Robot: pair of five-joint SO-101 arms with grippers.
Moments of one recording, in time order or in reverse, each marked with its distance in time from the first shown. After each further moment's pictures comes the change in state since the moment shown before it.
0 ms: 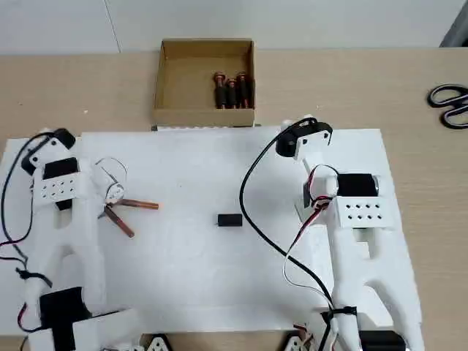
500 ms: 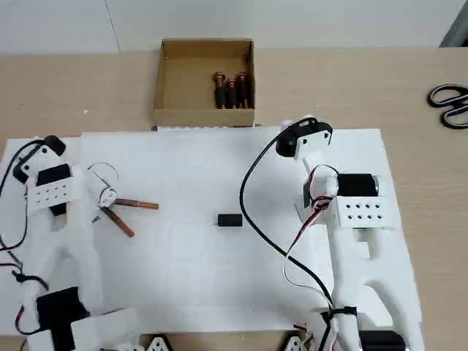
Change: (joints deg) left arm -3.3 0.2 2.6 -3.8 -0.1; right arm 0.0 0.0 0.0 0.0 0.0
